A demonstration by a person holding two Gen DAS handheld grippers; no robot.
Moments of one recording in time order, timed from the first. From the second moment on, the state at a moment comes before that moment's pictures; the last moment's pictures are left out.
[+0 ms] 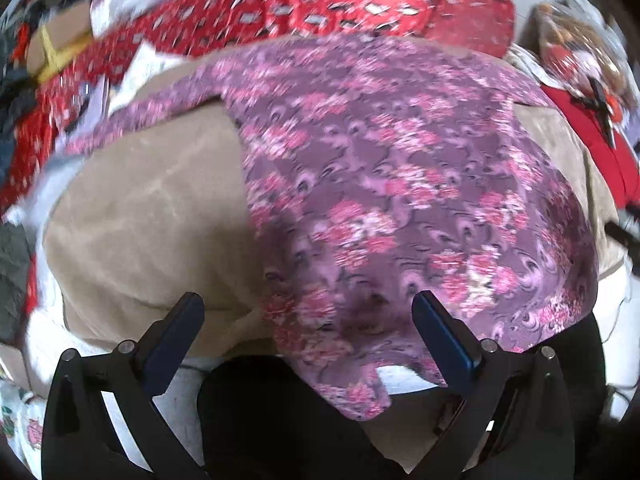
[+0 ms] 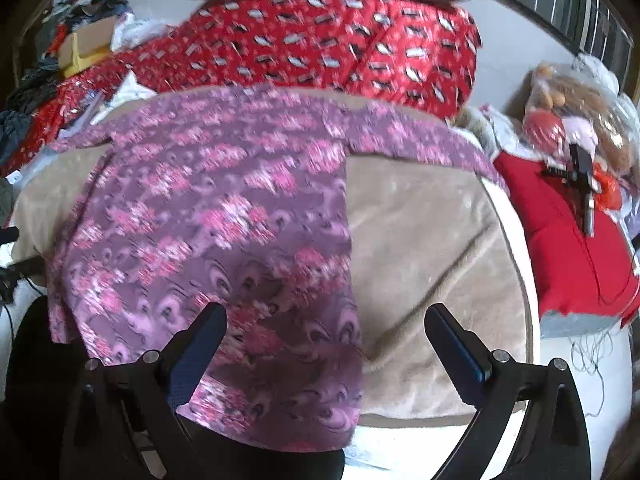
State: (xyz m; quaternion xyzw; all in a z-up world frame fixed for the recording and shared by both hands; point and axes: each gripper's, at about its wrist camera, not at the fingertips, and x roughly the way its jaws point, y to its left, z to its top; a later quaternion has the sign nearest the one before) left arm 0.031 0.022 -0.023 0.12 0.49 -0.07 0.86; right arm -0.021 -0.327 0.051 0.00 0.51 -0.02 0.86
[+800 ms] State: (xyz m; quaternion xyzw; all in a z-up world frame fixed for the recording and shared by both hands) left arm 0.025 0.106 -0.041 0.00 0.65 -0.09 0.75; right arm -0.070 -0.375 0.047 0.22 0.54 0.09 0.81
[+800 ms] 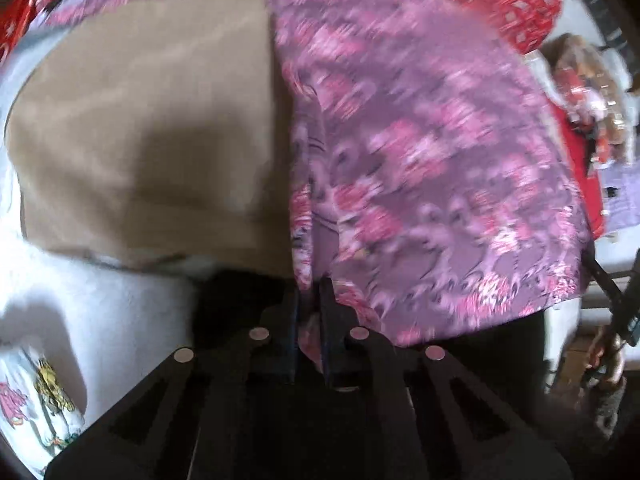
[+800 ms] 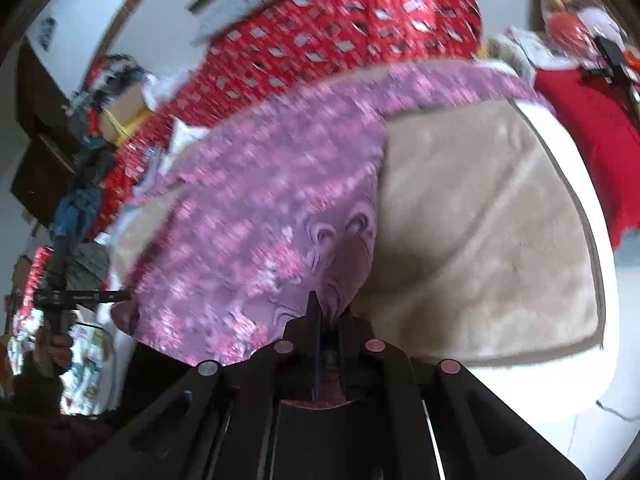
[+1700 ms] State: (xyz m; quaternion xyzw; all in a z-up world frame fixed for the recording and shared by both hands) left arm 0.144 0.008 -0.027 0.08 0.58 -0.12 0.80; right arm 0.067 -0.506 0.016 0.32 0.48 -0.07 0.82
